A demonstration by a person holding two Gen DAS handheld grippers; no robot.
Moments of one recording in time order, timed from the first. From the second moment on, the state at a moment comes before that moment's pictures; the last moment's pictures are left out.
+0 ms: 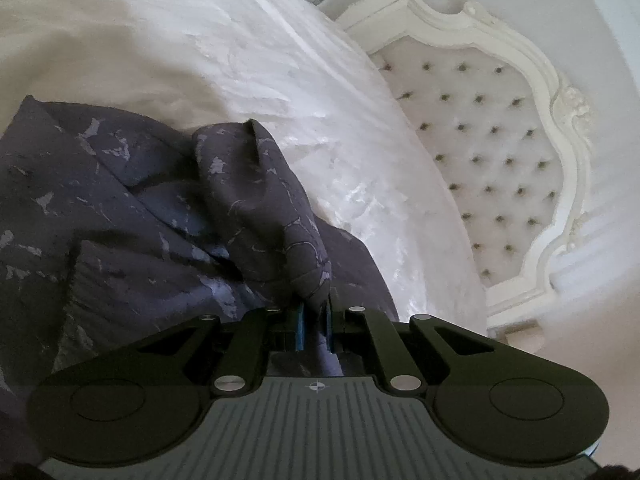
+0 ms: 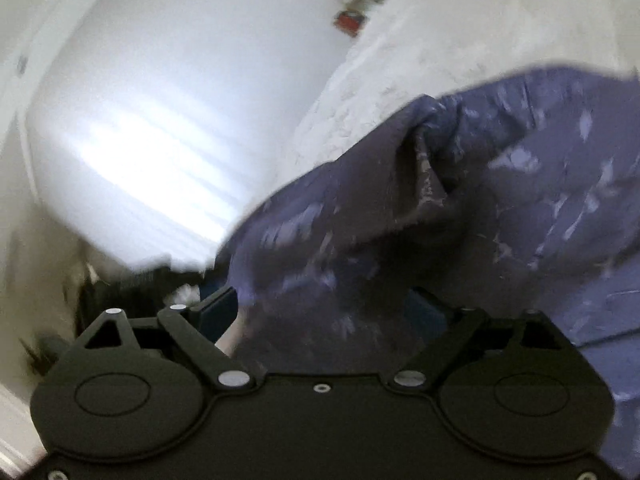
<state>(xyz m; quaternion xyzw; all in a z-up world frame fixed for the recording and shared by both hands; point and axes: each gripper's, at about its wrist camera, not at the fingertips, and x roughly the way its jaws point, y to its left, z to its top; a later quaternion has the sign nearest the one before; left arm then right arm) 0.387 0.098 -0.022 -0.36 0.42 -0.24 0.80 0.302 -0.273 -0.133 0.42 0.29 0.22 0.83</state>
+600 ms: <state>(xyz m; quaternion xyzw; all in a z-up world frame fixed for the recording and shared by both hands) 0.346 0.082 -0.040 -0.24 0.42 -0.26 0.84 0.349 -0.279 -0.118 0.37 0.29 0.14 0.87</state>
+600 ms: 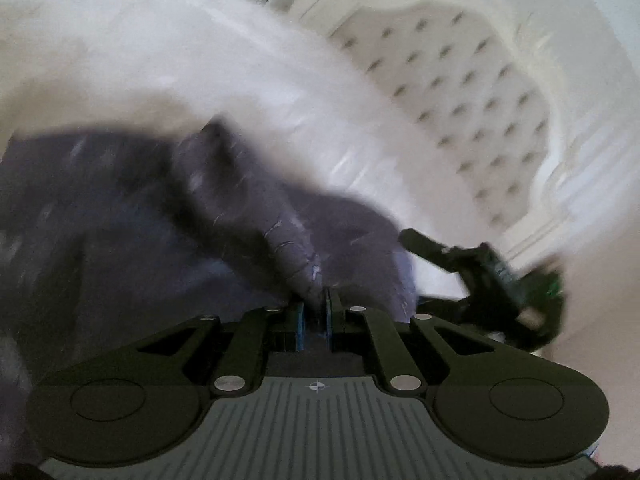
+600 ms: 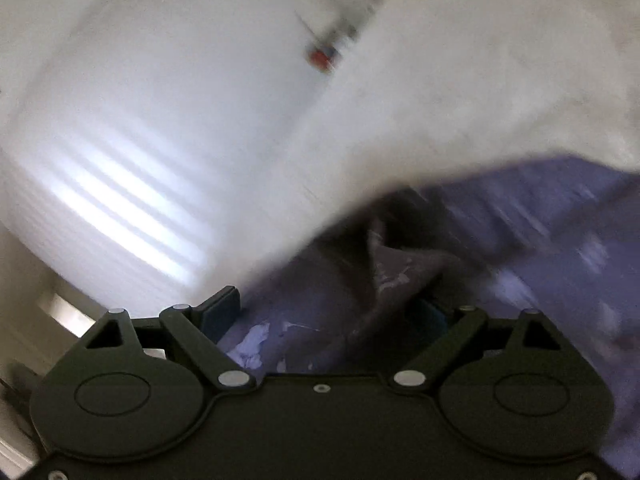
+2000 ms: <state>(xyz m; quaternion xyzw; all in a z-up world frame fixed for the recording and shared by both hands) 0.328 0.095 -0.085 -0.14 0.38 -0.19 0.90 0.286 -0.194 -0.137 0.03 0.35 0.08 0.93</state>
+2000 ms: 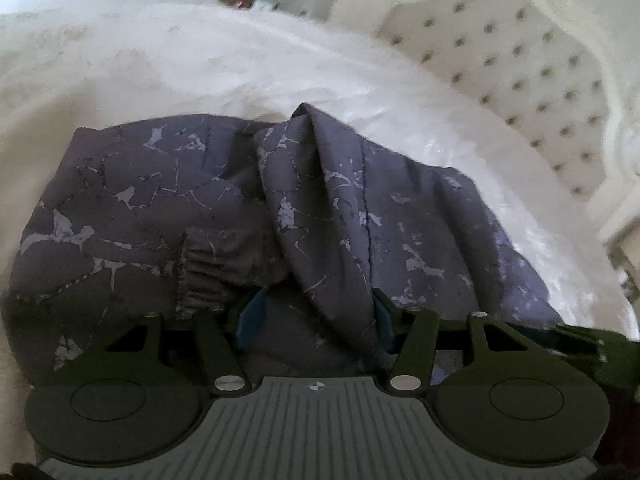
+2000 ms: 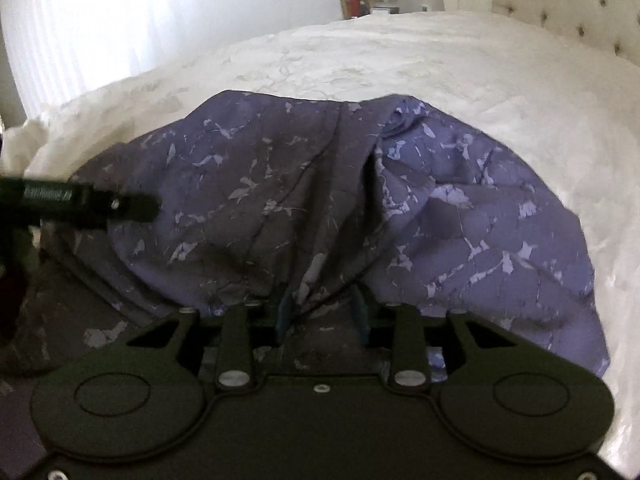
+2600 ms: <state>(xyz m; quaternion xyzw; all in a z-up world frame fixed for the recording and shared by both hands) 0.252 0.106 -0.049 -0.08 0.36 -0.16 0.92 0.230 -0.207 -0.124 0.12 0.30 0.07 0.94</state>
